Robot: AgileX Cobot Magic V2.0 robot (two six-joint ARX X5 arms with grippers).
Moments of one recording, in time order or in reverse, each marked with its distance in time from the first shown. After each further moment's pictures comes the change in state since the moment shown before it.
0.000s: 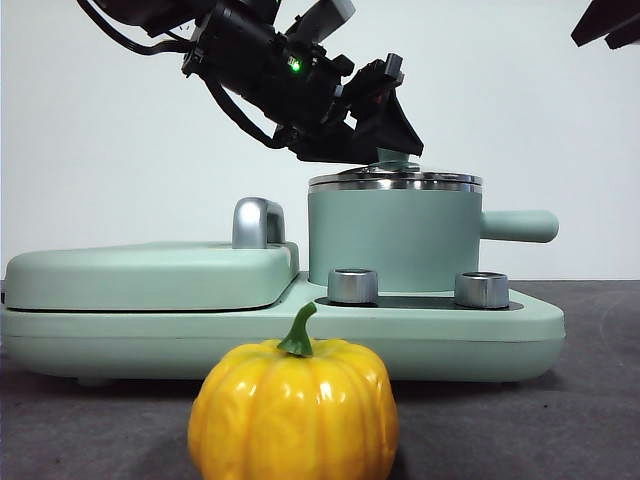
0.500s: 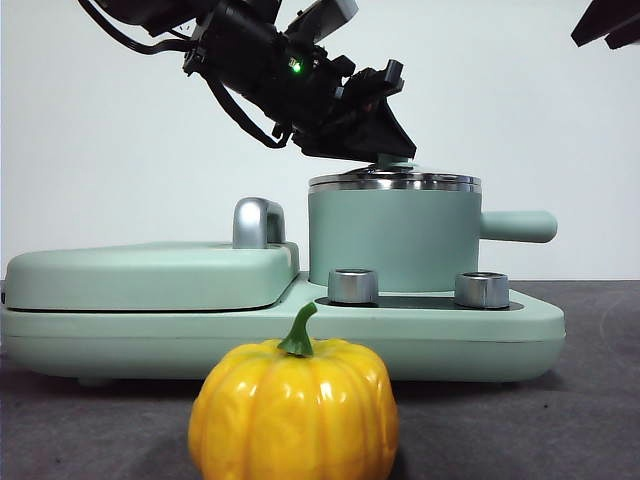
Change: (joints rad) left arm -0.002 0.000 0.000 0.007 -0.035 0.053; right arm 0.000 0.000 0.000 0.000 0.000 0.000
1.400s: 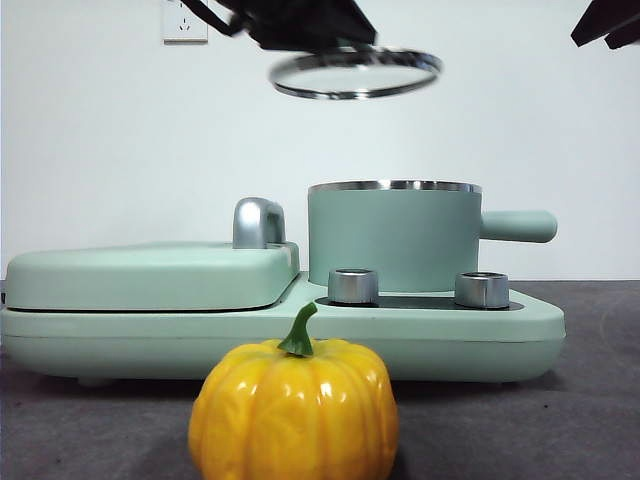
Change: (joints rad) left arm 0.045 -0.246 0.000 -0.089 -0.022 -0.027; right arm 0.000 0.000 0.000 0.000 0.000 0.000
